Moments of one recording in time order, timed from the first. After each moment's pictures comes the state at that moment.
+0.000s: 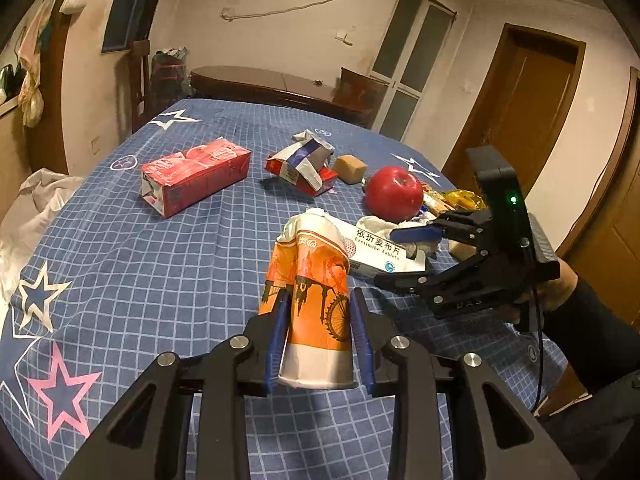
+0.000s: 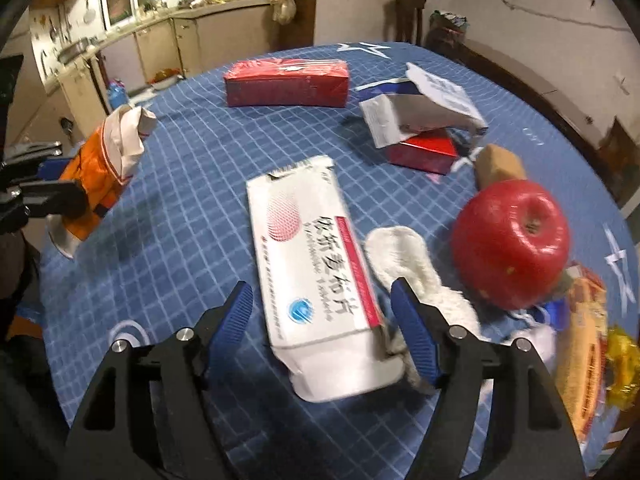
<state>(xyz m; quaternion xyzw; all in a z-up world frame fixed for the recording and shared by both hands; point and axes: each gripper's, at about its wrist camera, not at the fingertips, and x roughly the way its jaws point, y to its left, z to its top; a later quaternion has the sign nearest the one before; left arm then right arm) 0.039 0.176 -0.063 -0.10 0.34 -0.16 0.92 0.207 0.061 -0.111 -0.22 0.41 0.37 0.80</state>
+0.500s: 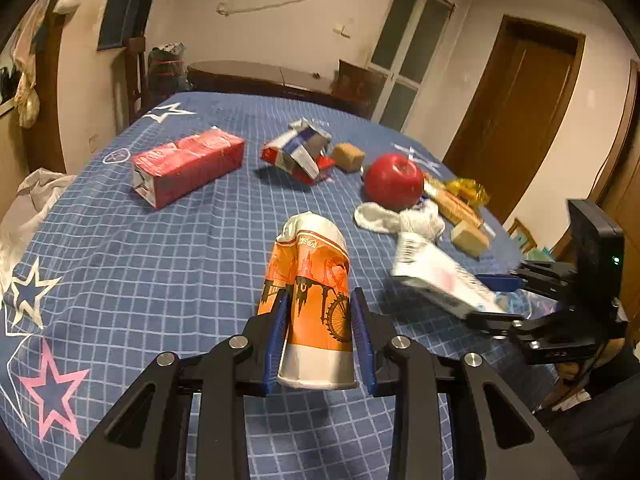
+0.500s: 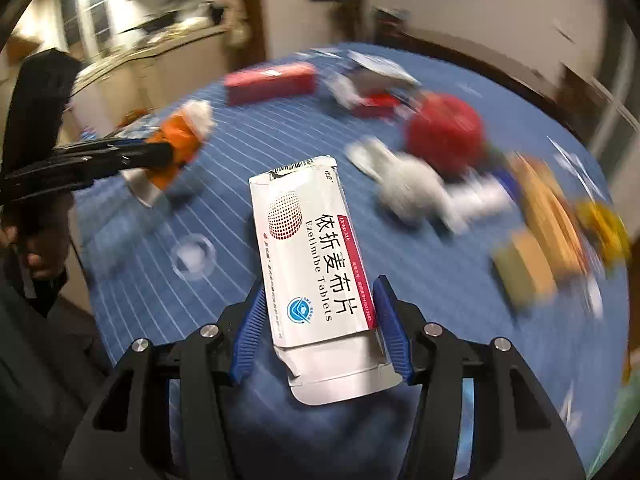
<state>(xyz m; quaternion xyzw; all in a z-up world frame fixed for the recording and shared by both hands) 0.047 0.164 -0.076 -0.08 0.36 -0.16 0.92 0.110 -0.013 -0.100 -0.13 0.43 0.29 0.85</state>
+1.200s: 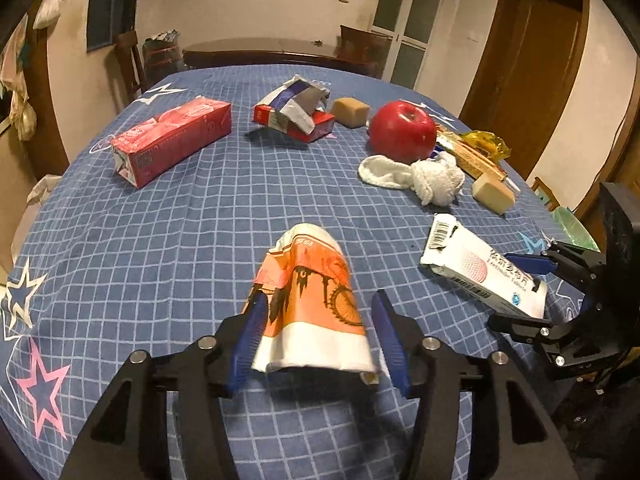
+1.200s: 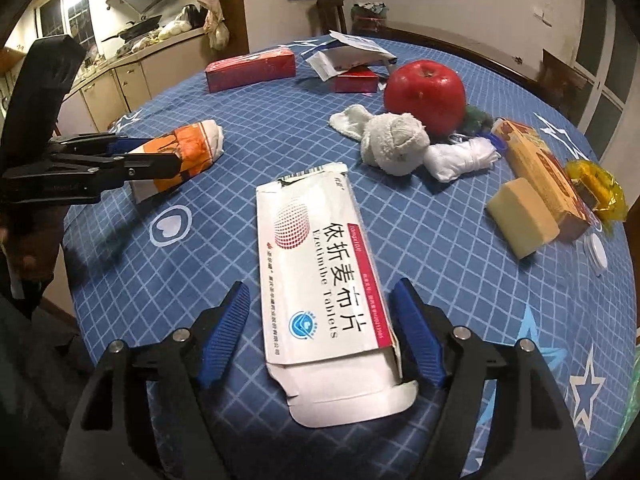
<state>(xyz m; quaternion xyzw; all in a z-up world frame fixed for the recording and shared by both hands) 0.067 0.137 -0.103 -0.02 0.41 -0.13 0.90 0.099 -0.019 -0.124 -0.12 0.42 0.27 0.86</state>
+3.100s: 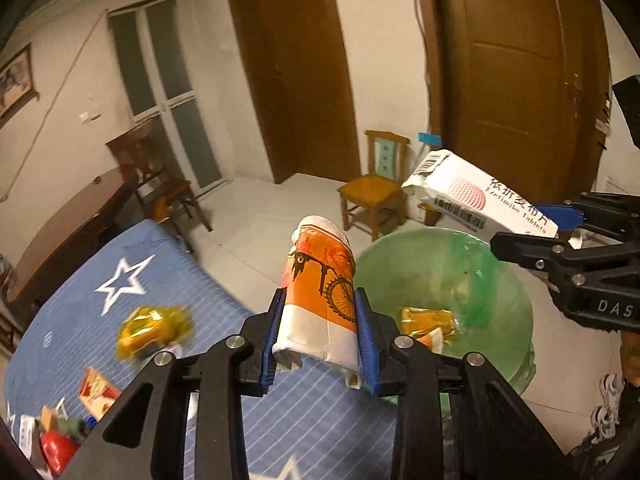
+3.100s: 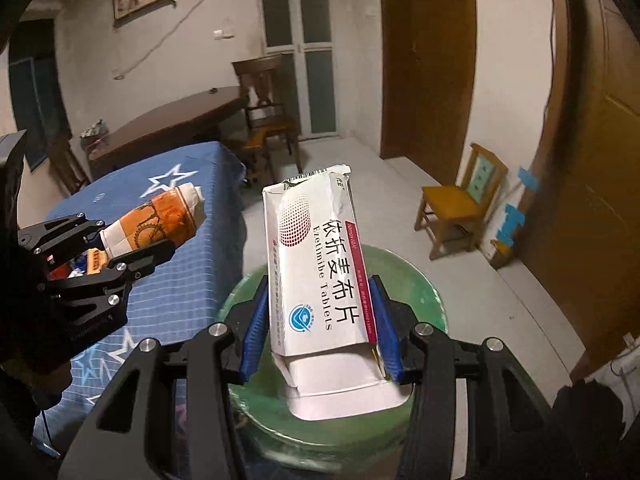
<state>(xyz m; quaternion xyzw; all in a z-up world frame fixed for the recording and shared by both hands) 0.106 -0.383 -0.025 0.23 0.27 -0.41 0.84 0.026 -0.411 -0.038 0.10 0.34 -0.16 0.92</state>
